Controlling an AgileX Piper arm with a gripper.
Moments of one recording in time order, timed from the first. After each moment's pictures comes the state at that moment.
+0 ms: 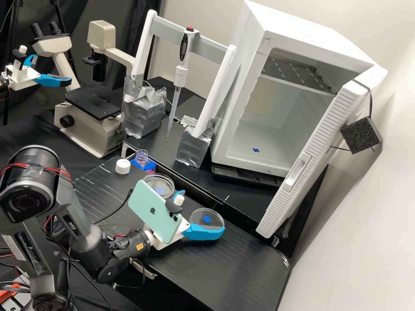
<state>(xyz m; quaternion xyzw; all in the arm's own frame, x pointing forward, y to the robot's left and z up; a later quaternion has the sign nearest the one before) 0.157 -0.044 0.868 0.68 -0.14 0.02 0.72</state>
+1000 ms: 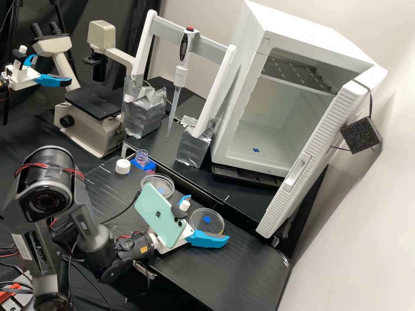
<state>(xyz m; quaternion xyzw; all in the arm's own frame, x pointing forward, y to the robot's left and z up) 0.166 -0.059 0.866 0.69 -0.16 0.00 0.71</state>
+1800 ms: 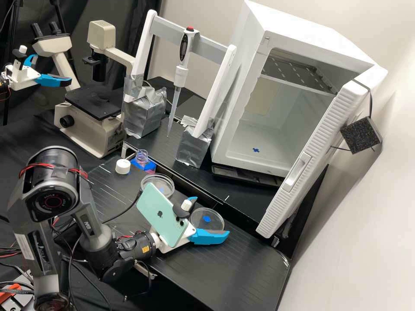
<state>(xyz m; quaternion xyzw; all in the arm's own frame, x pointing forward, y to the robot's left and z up) 0.169 -0.060 0.867 0.68 -0.16 0.01 0.71</state>
